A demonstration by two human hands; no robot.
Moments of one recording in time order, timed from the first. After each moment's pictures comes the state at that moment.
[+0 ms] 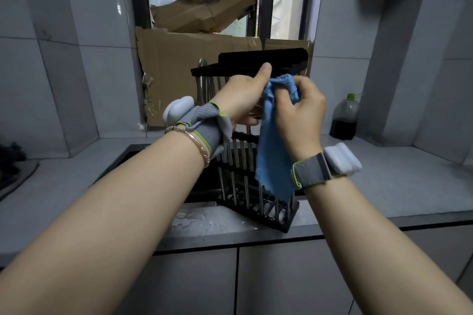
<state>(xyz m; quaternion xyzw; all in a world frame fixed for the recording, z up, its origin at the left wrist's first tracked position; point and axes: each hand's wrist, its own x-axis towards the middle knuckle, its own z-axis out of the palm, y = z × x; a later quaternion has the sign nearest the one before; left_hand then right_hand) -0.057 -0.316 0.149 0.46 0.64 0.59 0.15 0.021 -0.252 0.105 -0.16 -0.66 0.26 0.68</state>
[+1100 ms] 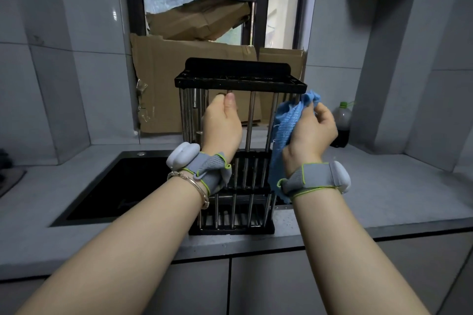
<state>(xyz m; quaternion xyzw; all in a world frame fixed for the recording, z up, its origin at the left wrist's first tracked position) -0.069 -0.304 0.102 0.40 0.60 0.68 -0.11 0.022 -0.235 0.108 -0.19 -0.34 0.57 0.72</state>
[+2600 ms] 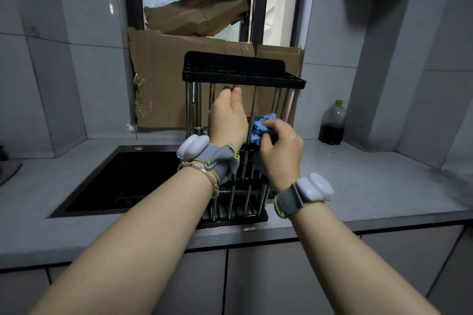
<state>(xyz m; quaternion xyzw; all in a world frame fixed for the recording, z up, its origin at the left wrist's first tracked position) -0.052 -0.310 0.105 0.40 0.61 0.67 -0.09 0.018 -0.251 0.052 -0.22 -0.72 0.12 0.64</state>
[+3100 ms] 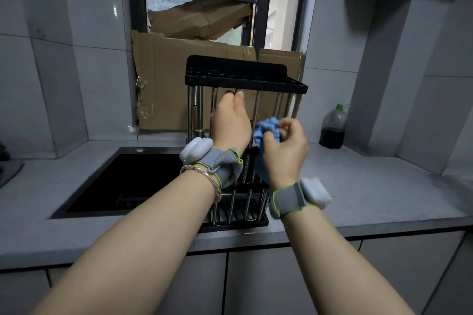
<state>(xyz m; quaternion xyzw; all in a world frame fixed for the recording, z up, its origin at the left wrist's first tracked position) -0.049 -0.314 0.106 0.40 0.63 0.66 -0.11 0.017 -0.261 0.065 -0.26 -0.63 0.28 0.68</state>
